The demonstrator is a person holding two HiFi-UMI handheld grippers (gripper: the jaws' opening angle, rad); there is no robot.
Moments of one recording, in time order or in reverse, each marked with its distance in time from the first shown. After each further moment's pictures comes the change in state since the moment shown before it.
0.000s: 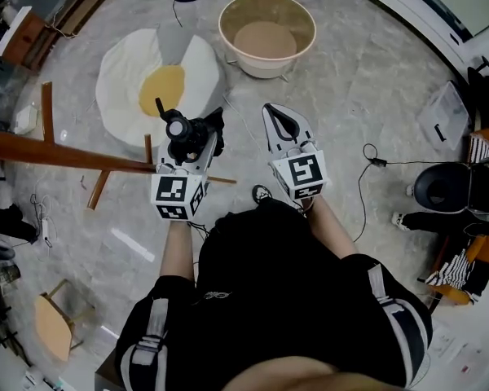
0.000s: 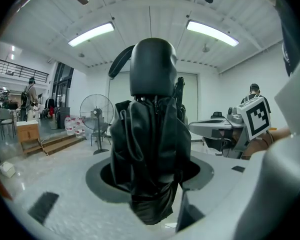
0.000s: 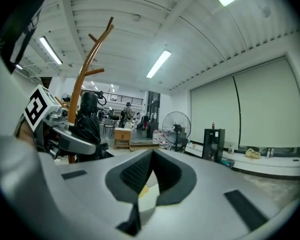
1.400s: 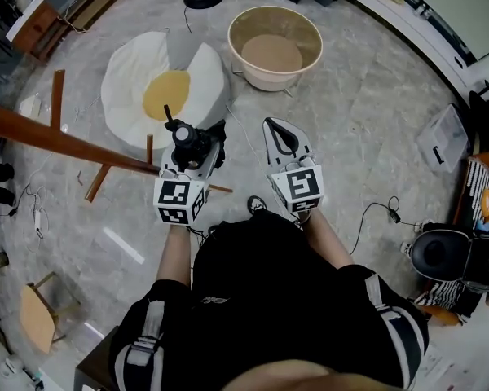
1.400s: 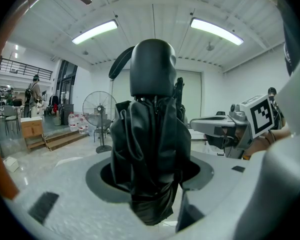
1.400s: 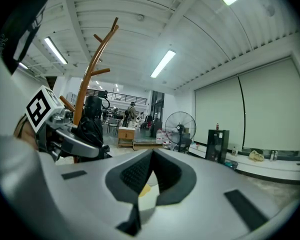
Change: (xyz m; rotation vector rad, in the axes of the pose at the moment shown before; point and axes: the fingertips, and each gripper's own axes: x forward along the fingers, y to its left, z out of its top) left arm -0.005 -0.006 -0.011 -0.029 0.025 0.033; right arm -0.007 0.008 0.002 -0.026 -0.001 0.046
